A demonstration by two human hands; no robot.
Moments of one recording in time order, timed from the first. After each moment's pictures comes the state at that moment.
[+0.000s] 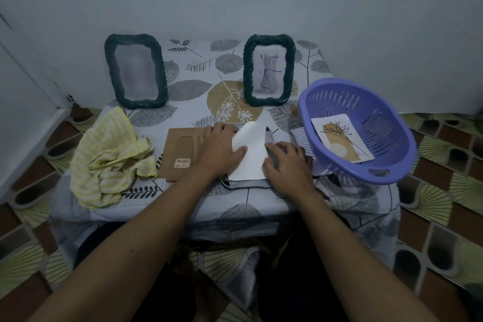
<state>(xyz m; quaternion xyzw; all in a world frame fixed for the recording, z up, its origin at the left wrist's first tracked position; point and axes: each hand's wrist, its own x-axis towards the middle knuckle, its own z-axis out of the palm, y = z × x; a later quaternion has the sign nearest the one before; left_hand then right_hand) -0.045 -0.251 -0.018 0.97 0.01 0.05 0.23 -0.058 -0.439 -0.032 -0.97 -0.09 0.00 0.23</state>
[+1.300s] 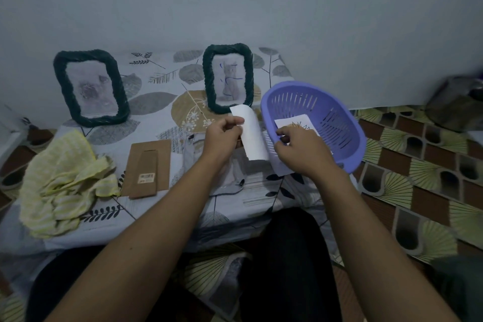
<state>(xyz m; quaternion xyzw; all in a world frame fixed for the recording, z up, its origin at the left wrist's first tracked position) -0.018 -0.342 0.011 0.66 0.10 0.03 0.75 -0.060 -0.514 0.060 -0.97 -0.03 0.00 0.24</state>
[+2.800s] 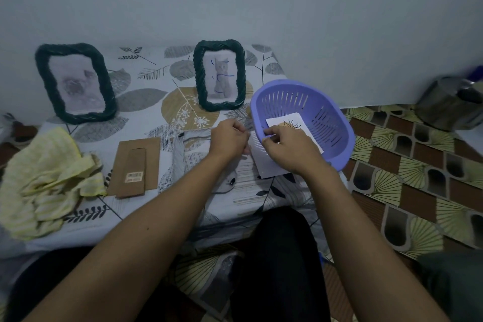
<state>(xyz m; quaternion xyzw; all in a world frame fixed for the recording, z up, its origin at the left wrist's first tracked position) -0.009 -0.370 0.008 0.78 0.11 -0.02 0.61 -0.055 -0.514 0.060 -0.96 -0.04 0.04 0.26</state>
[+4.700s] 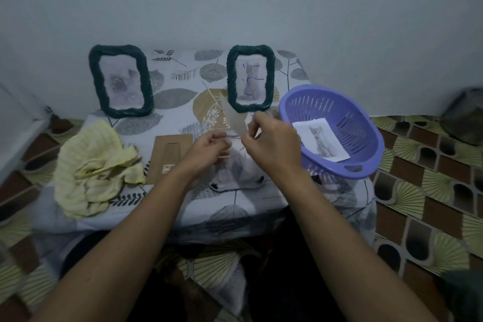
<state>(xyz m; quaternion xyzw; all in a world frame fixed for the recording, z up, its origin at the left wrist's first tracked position) -0.068 -0.255 0.012 0.71 0.11 -0.08 0.69 -0.075 -0.413 0.056 -0.91 -0.14 -0.26 0.28</state>
